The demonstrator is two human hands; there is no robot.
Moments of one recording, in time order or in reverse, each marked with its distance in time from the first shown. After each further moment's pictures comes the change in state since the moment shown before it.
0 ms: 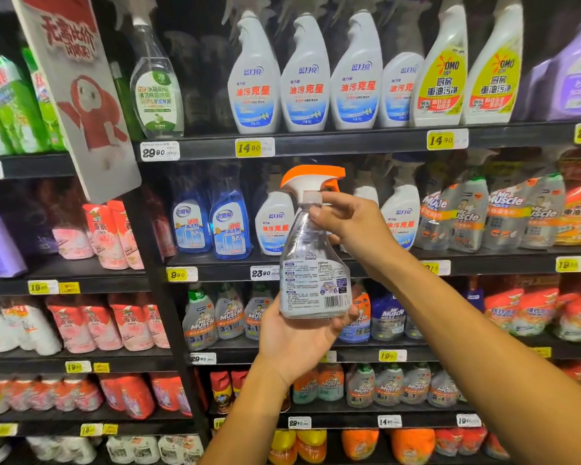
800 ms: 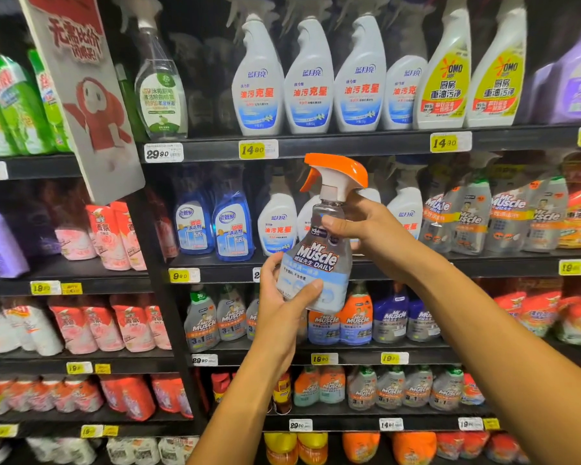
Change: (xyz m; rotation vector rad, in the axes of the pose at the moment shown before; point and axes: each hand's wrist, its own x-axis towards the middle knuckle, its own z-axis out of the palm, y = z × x) left_hand -0.006 0.015 0.024 0.776 0.353 0.585; right_hand -0.001 -0.003 -0.018 0.050 -0.154 0.064
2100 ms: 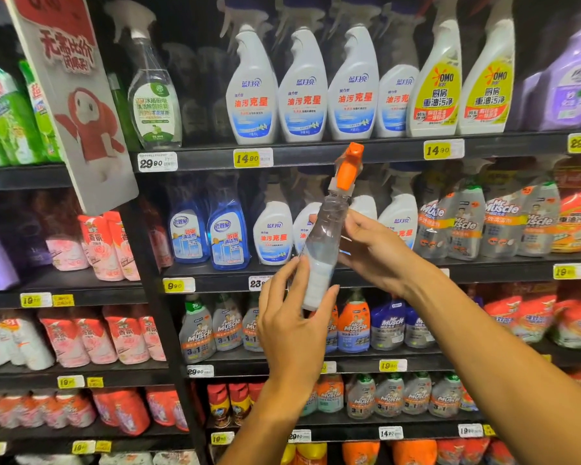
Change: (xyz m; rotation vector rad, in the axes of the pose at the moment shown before) left_hand -0.010 -0.013 0.022 0.904 0.314 0.744; right_hand 0.003 0.019 -0.010 0.304 0.034 0.163
